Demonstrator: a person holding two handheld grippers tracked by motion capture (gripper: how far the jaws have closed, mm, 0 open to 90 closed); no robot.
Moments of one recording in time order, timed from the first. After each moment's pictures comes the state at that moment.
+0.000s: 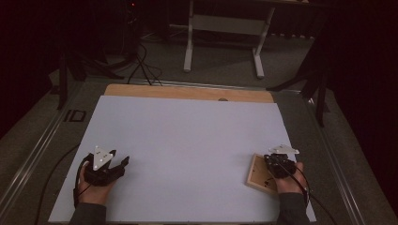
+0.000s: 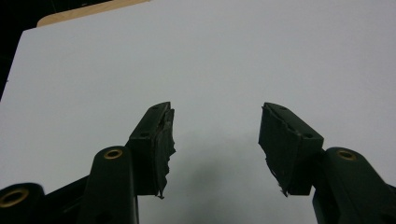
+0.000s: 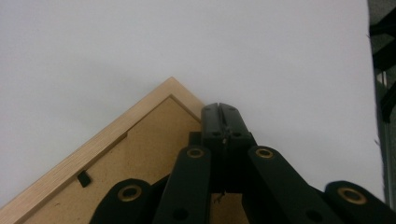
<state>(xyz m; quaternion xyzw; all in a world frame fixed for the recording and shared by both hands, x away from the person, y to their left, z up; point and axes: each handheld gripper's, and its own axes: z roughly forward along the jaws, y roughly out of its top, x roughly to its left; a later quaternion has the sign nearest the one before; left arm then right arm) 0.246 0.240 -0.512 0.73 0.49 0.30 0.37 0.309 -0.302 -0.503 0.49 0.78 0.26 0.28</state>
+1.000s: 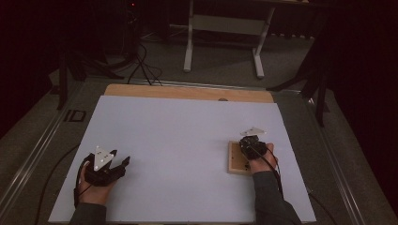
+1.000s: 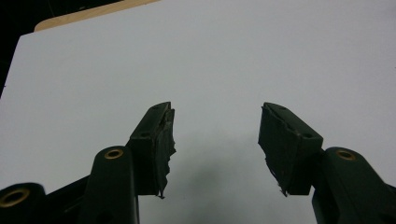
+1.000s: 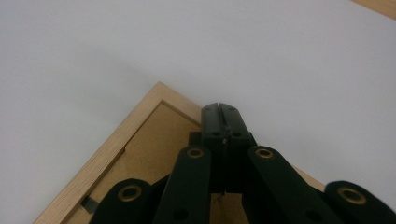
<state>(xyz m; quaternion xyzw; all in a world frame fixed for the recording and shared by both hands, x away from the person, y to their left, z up) 0.245 0.238 -0.511 0.73 0.48 0.30 0.37 0.367 -0.225 -0.504 0.46 0.81 0.26 0.26</state>
